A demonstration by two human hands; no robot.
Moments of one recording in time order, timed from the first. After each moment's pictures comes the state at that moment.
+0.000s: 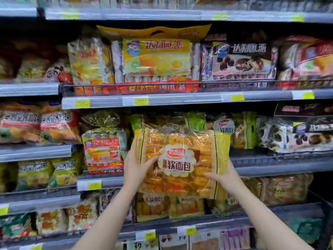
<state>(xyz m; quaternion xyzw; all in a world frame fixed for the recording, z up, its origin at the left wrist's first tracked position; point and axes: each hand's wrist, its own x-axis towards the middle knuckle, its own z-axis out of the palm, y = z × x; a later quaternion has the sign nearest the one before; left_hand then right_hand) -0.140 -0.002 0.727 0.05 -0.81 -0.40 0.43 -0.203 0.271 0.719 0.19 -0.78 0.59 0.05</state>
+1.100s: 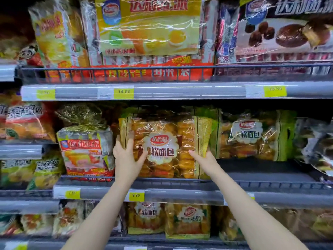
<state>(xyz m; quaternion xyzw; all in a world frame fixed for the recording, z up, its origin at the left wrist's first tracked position) -0.275 -0.039 0.715 0.21 -0.86 -0.19 0.42 -0.389 0.179 0.724 0.20 -0.75 0.62 -0.09</state>
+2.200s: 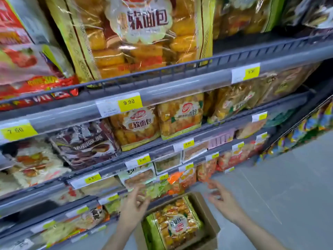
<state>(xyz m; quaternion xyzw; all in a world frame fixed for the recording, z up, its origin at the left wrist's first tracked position) -0.101 -0.066 0.384 0.12 -0.88 -0.46 -0.06 -0.132 0.221 0.419 -0.05 -0.84 0.50 -0.21</state>
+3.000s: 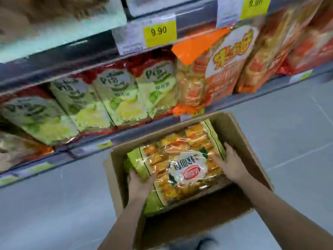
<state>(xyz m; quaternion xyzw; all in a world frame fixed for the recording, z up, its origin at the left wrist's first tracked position) -0.061 -0.035 -0.187 0.44 -0.73 -0.47 -0.23 -0.140 0.225 -0.167 -0.16 -0.88 0.31 -0.32</state>
